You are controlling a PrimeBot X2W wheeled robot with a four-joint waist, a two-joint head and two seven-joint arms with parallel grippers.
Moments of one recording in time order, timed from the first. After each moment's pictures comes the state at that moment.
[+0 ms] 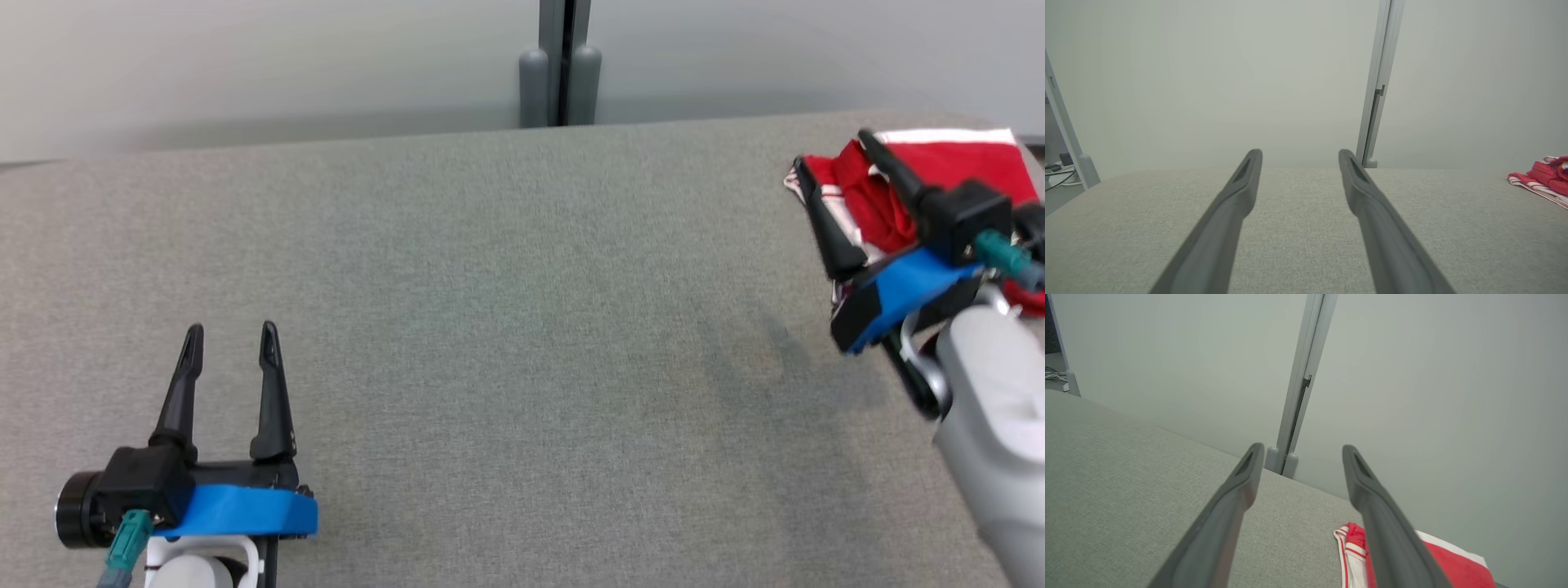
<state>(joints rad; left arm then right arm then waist) -0.10 0.06 0.04 0.13 -0.11 -0.12 -0.26 -0.72 -0.38 0.36 0.64 0.26 0.13 -0.26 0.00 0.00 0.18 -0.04</state>
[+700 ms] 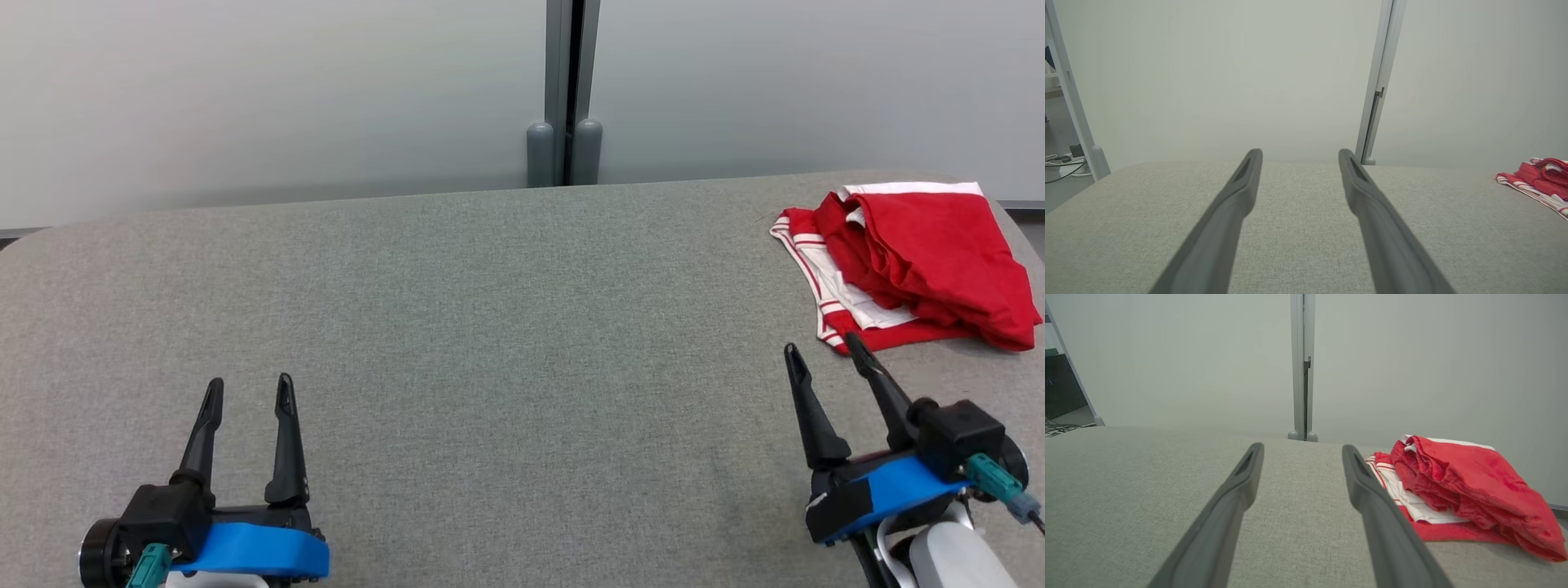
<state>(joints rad) -0.02 0.05 0.03 0.17 -0.13 -0.12 -0.26 -0.20 -0.20 0.11 0.33 0.21 0.13 -0.26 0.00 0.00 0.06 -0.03</state>
